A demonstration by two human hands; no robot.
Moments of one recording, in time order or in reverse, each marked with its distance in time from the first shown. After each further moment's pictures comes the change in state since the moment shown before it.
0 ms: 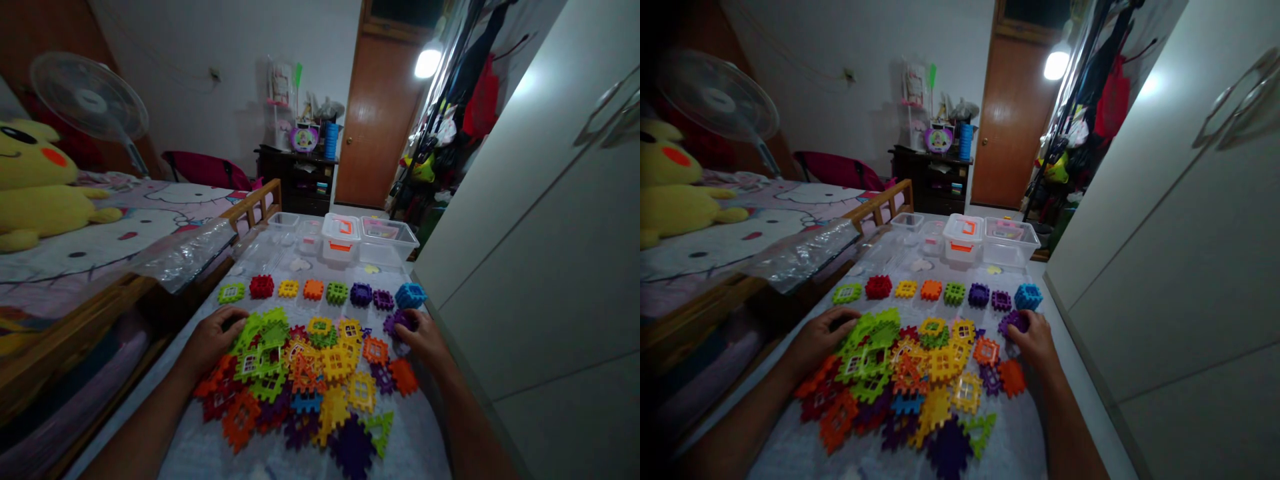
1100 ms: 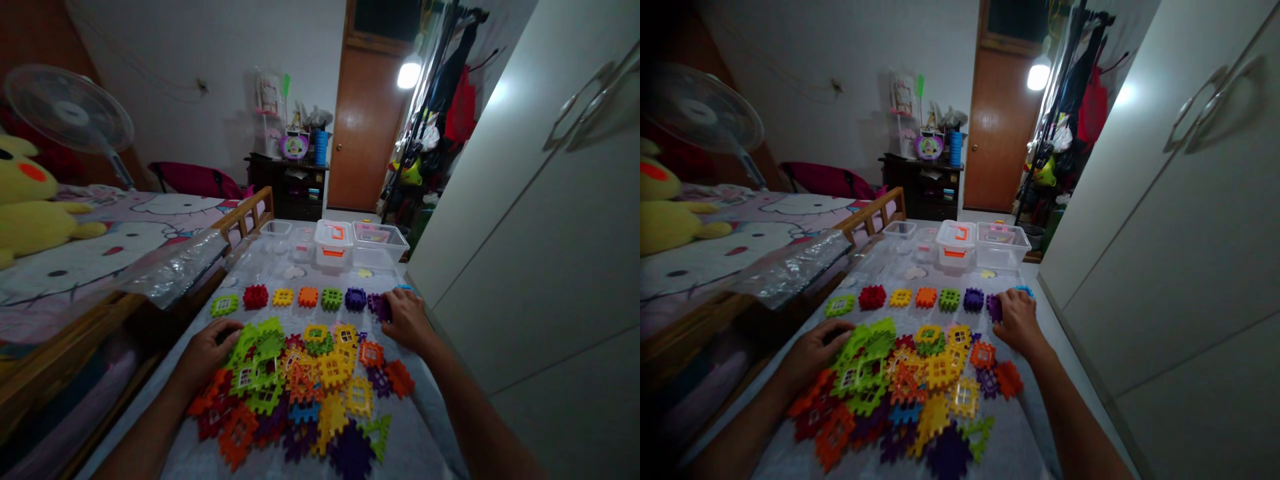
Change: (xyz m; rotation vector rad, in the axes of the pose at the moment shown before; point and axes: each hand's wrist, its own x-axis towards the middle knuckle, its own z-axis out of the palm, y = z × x) left_hand 0.002 -0.011 0.003 -0.018 -0.008 0.016; right_hand 0.018 -0.063 -0.035 -0.421 -0.079 -0.328
